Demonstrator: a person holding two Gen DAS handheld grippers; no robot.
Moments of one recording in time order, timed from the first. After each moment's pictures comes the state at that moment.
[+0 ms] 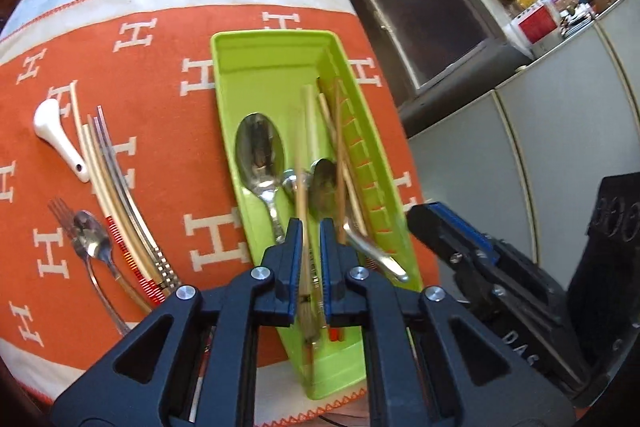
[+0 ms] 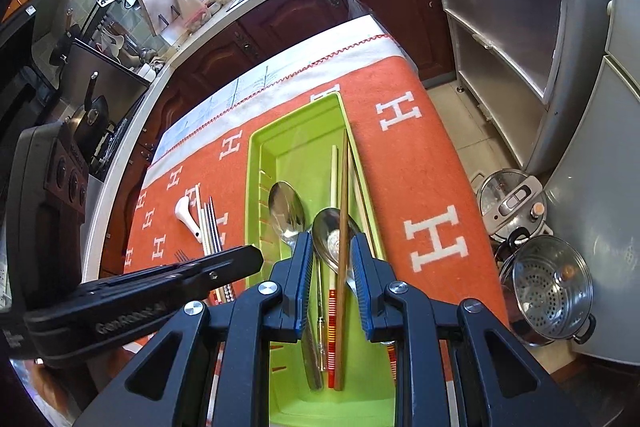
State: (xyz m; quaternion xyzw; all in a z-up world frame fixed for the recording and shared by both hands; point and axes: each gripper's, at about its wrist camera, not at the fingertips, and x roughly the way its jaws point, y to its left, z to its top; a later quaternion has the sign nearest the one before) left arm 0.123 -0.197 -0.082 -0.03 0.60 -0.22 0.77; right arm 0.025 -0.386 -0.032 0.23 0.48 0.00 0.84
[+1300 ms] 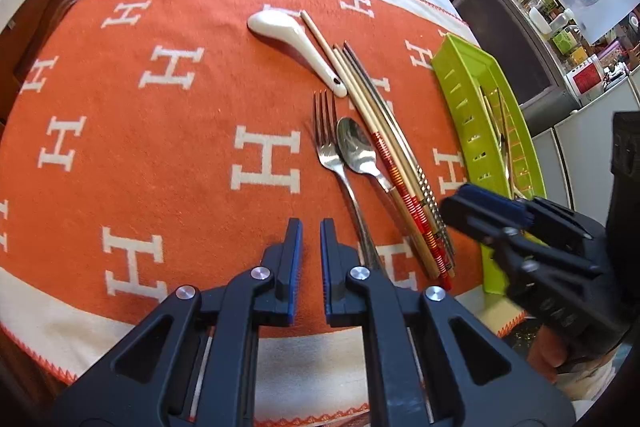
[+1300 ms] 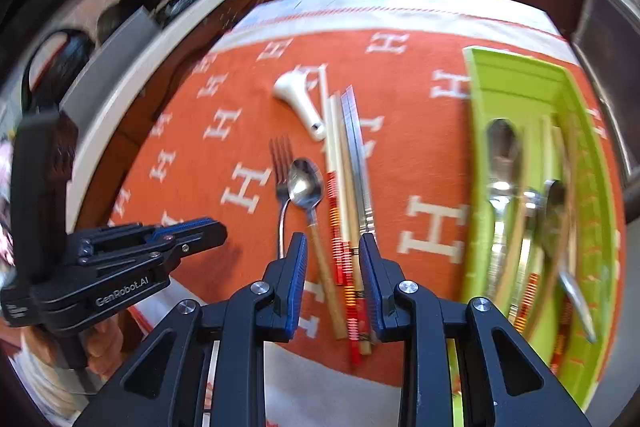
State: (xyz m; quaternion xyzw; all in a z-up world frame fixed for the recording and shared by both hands) left arm 0.077 0.025 -0.127 -0.09 0.57 -0.13 0.81; right arm 0.053 -0.164 -0.062 0.04 0.56 0.17 0.81
